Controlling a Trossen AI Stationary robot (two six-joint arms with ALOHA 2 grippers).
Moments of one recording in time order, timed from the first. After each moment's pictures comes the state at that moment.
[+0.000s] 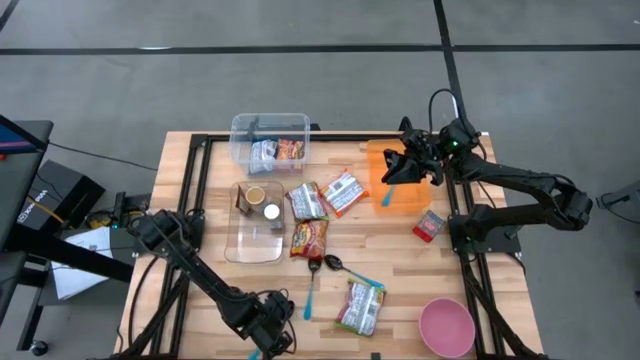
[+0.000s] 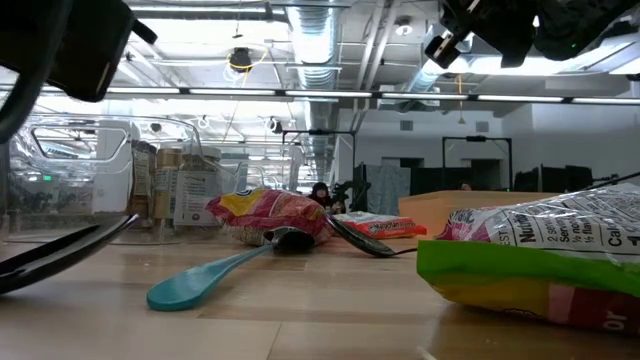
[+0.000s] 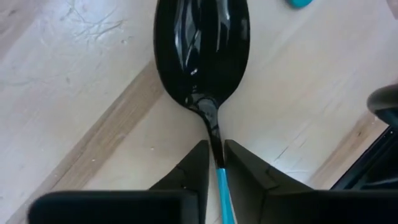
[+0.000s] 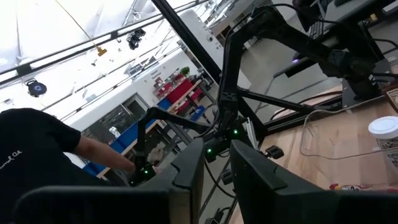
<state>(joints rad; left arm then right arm) -0.77 2.02 1.28 -0.57 -0.12 -1.51 -0.64 1.12 0.65 0.82 -1.23 1.00</state>
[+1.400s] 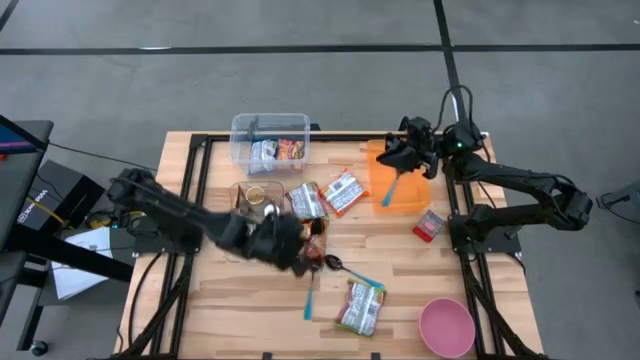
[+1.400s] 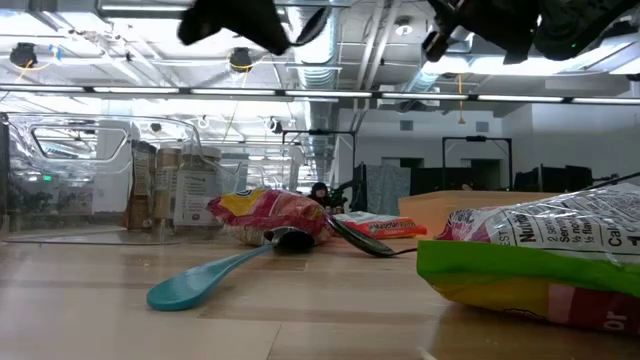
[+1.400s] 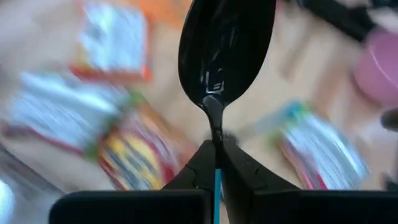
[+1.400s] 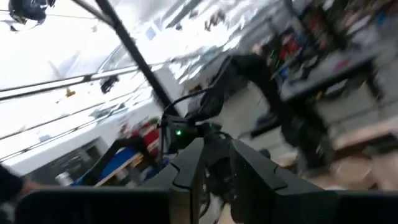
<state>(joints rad) -0.38 1.57 1.28 -0.63 -0.57 -0.87 -0.64 1.12 0.65 0.92 -0.95 0.94</state>
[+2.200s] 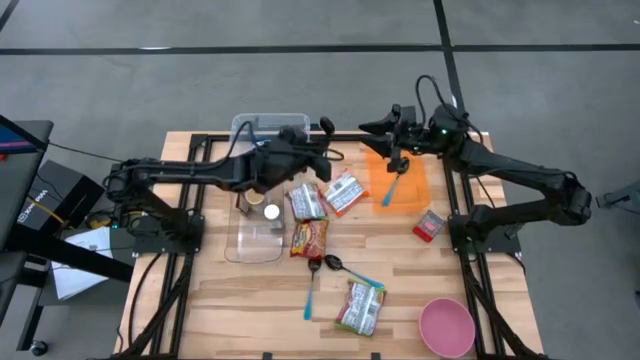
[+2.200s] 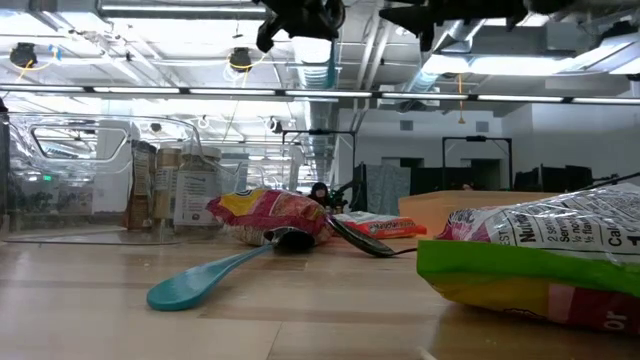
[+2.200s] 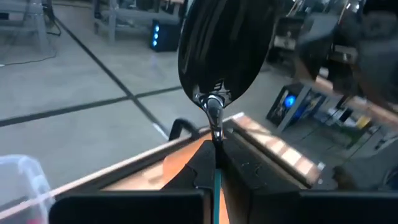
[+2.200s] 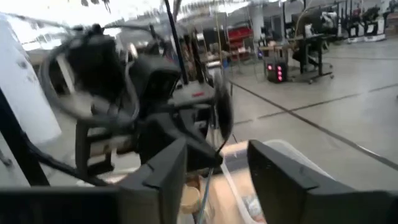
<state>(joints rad) 0.09 1.52 1.28 0.02 -0.64 -0.42 -0.50 1.13 0.94 0.26 -0.35 0.21</state>
